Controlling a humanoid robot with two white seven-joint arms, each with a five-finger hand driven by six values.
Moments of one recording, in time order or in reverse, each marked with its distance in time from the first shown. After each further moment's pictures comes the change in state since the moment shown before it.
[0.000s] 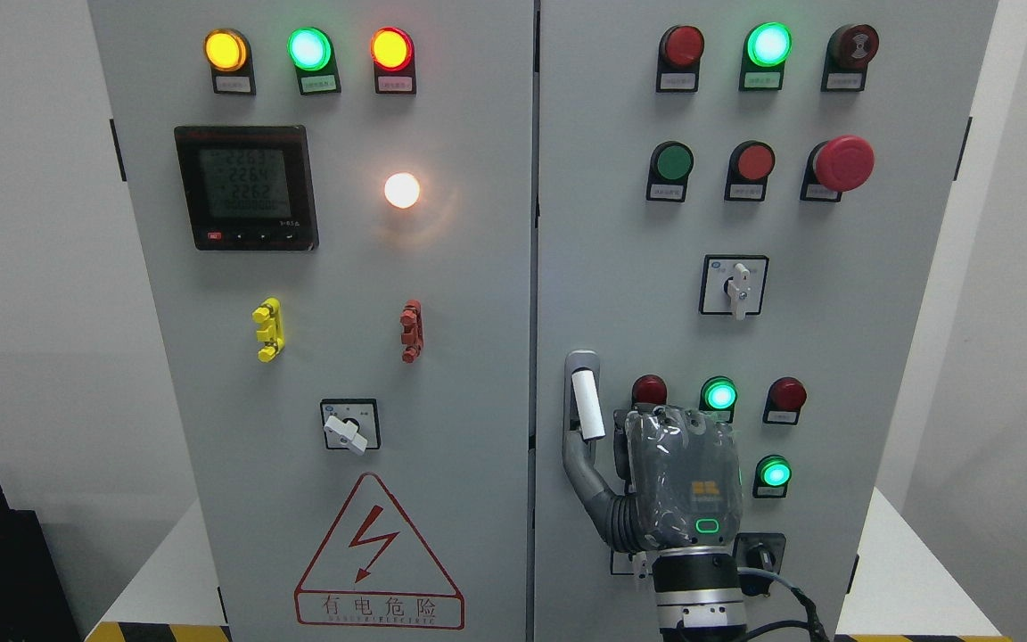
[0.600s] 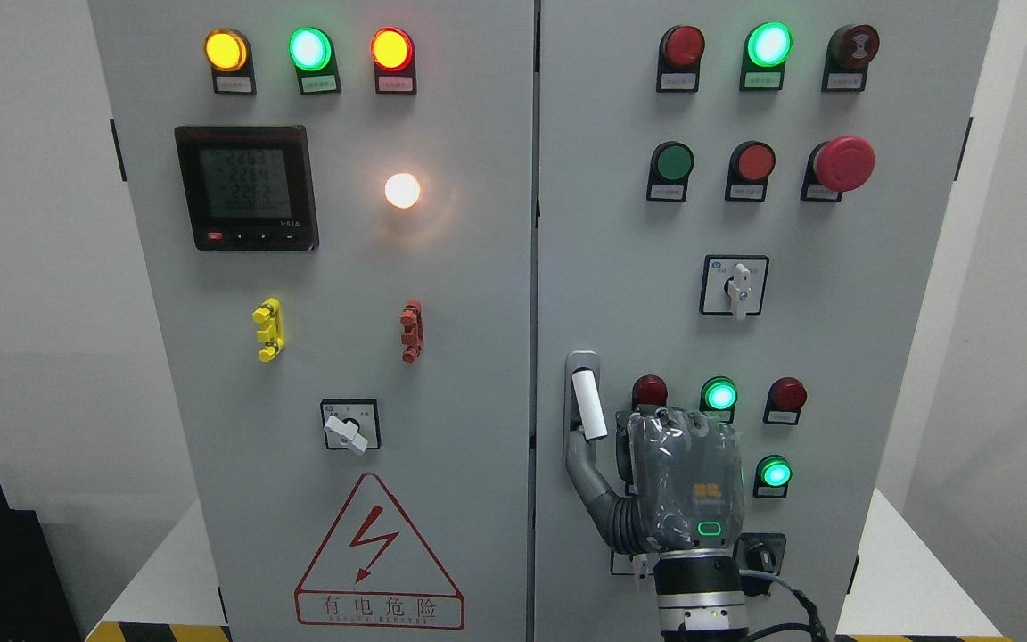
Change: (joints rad) left arm 0.000 0.000 0.000 0.000 0.000 0.000 0.001; right arm 0.005 0.001 -0.003 -0.004 0.000 0.001 -0.006
